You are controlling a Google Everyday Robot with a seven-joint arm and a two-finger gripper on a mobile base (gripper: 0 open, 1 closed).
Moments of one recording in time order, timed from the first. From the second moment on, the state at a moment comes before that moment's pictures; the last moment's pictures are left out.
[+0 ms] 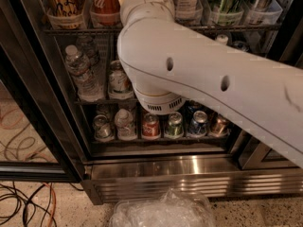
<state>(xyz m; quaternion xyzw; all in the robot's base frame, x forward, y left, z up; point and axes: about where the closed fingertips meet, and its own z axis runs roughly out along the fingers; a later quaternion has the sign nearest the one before) 0.619 0.009 1.088 -0.10 0.66 -0.06 0.74</state>
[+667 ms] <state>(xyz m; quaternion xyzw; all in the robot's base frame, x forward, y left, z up) 0.633 0.010 1.067 -0.09 0.68 -0.04 0.72</state>
